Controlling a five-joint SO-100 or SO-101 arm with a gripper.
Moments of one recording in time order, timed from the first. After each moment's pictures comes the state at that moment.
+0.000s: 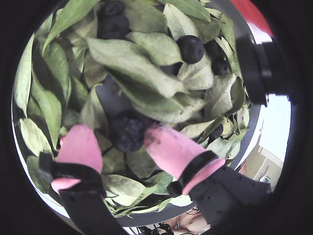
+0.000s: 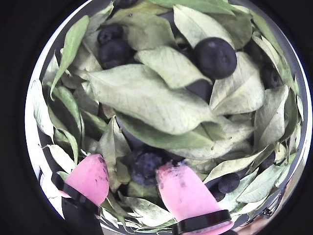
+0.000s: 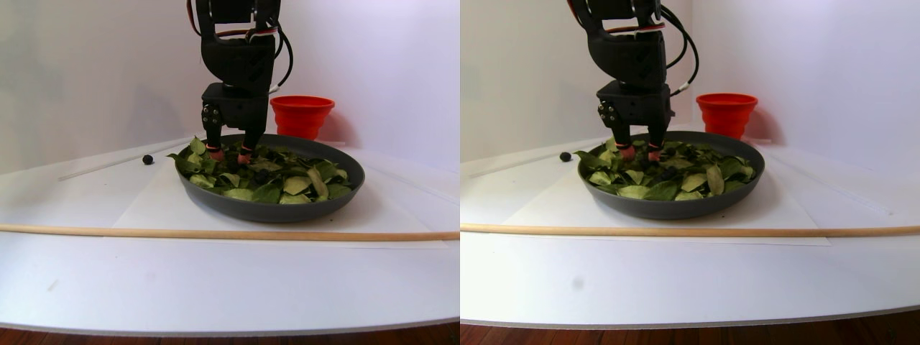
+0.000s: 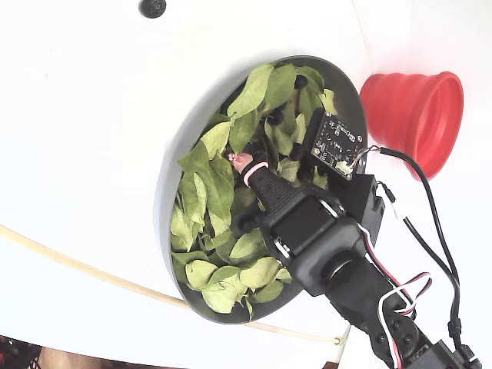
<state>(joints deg) 5.2 81.5 117.2 -5.9 -86.4</state>
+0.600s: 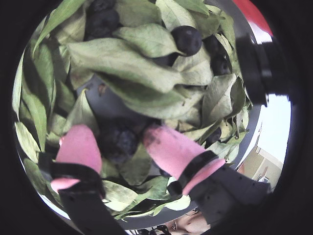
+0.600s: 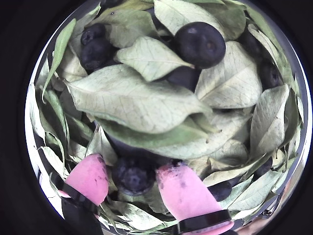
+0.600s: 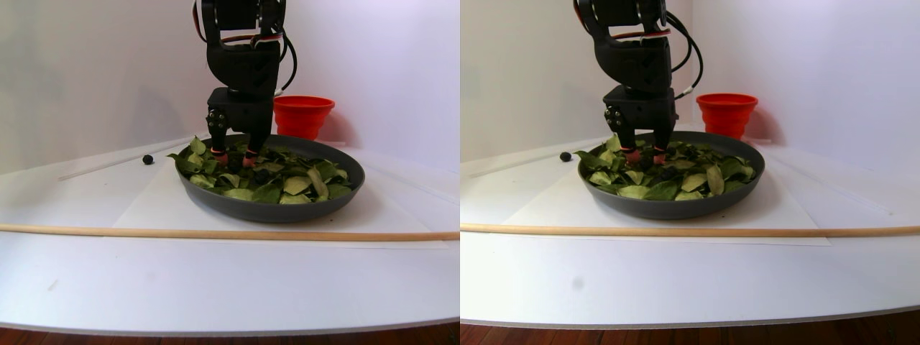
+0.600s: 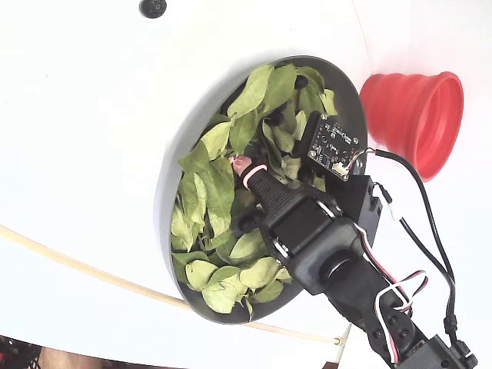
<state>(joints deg) 6.4 79.2 115.7 -6.9 -88.0</state>
